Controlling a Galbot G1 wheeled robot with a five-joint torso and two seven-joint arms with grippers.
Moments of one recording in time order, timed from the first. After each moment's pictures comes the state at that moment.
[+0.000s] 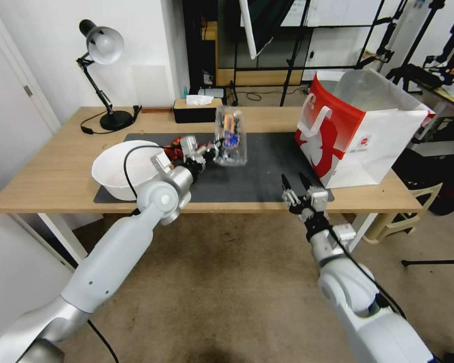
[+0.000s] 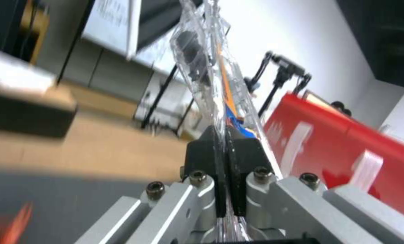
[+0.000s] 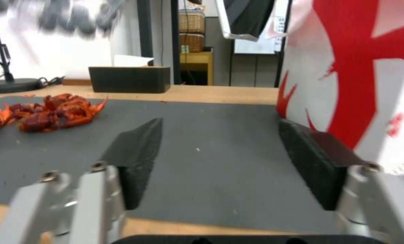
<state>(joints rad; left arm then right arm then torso) 0.52 -1.13 0.07 -1.58 -1.20 0.04 -0.03 -1.37 1.20 0.34 2.02 0.26 0.02 0.17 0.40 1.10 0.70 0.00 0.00</state>
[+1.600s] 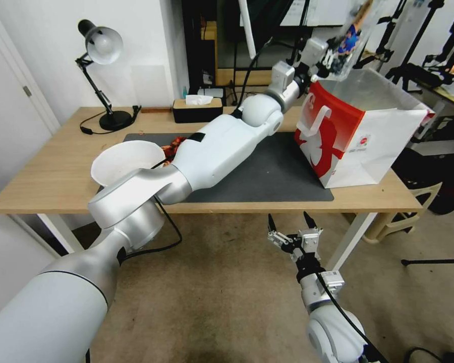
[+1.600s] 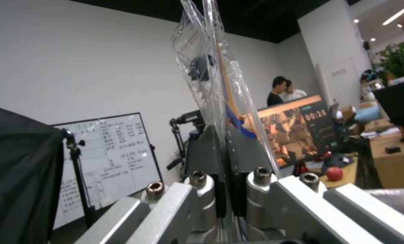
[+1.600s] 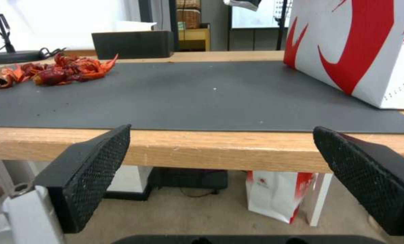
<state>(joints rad) -0.16 -1.61 0.53 -0.90 -0.75 -0.30 0.05 -1.50 1.34 0.33 1.99 0.14 0.07 0.15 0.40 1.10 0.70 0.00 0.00</state>
